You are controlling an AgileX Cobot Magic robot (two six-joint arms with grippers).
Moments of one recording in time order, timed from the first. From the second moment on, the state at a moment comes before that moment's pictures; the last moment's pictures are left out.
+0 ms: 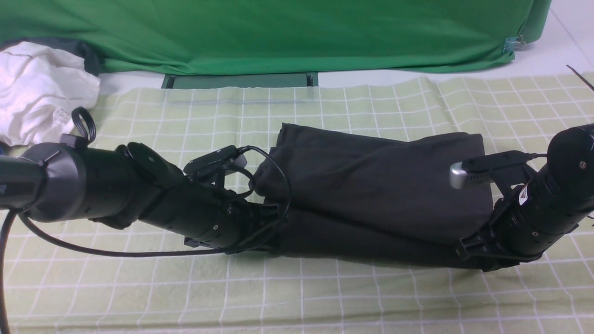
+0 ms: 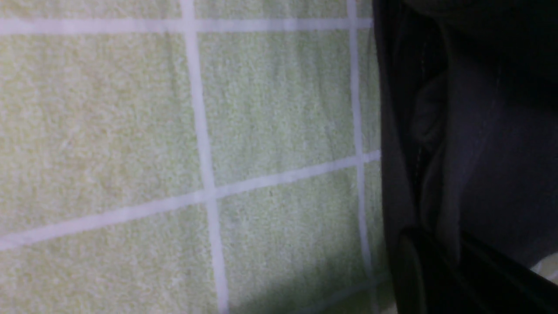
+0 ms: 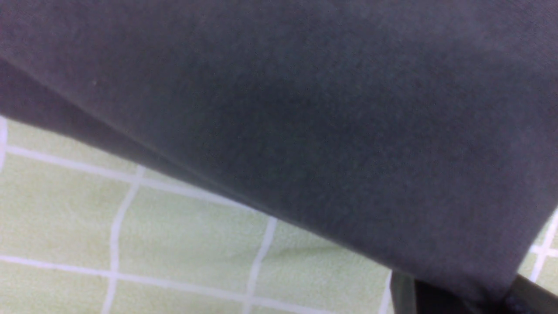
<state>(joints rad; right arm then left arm) 0.33 1.65 -0.87 0.15 0.66 0.01 -0.31 1.78 -0.85 -1.07 0.47 0.60</state>
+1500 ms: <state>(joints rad) 0.33 1.50 -1.19 -0.01 1.20 -0.04 -0.35 1.37 -1.00 -0.54 0.76 0.23</state>
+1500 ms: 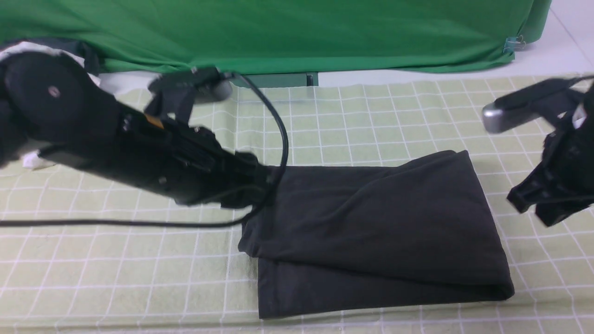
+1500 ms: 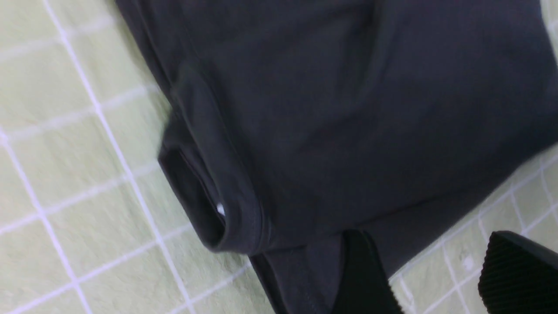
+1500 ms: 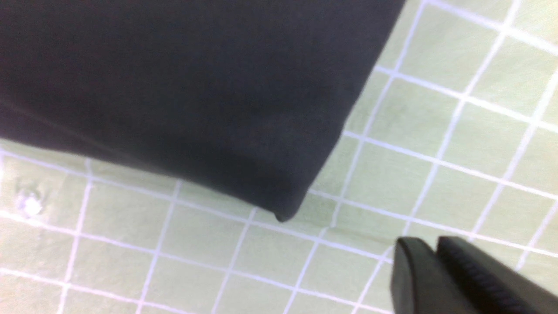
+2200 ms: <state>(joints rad) 0.33 0.35 -0.82 -0.03 0.74 -0.03 -0.35 1.35 -1.03 -0.52 0.68 0.21</state>
